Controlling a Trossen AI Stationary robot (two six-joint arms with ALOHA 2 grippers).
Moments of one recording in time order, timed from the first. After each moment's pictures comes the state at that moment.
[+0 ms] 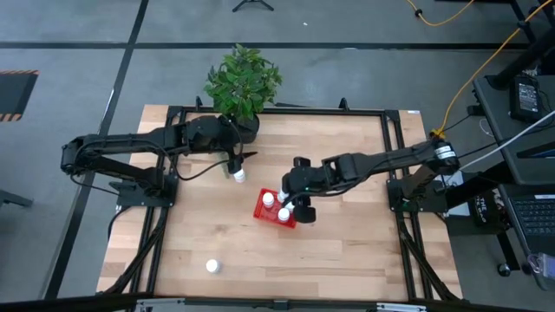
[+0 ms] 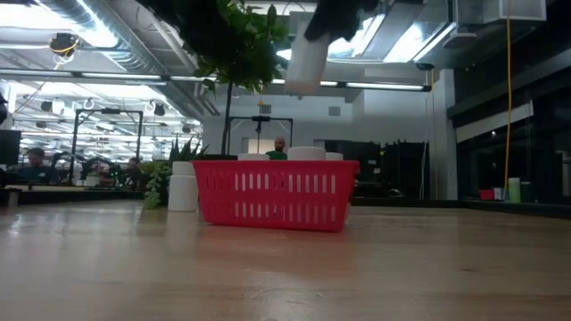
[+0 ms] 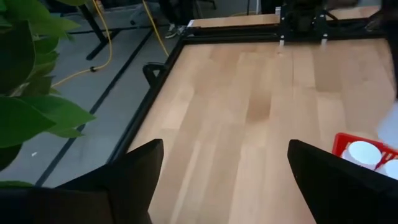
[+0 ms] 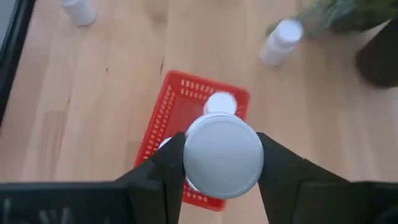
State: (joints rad) left arm 0.21 1.10 0.92 -0.29 -0.14 0.12; right arm 0.18 1.70 1.53 -0.74 0.12 0.11
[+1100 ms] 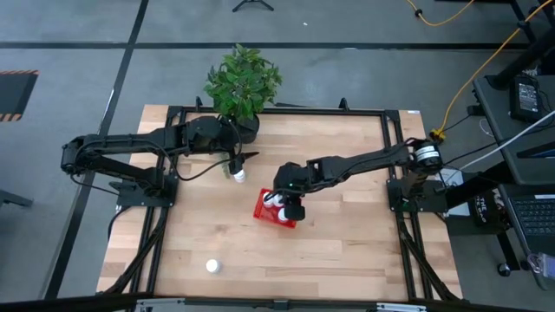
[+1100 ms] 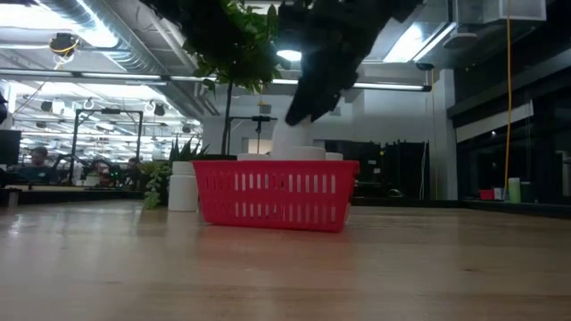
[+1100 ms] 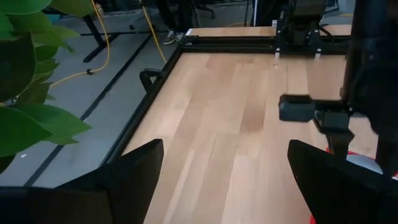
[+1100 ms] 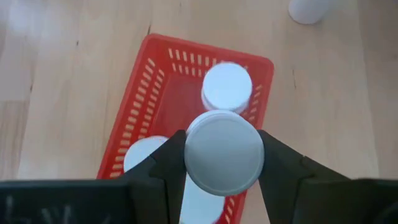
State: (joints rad) left arm 0.20 1.10 0.92 -0.26 -0.14 0.07; right arm 0.09 1.83 1.37 -0.50 -0.03 0.10
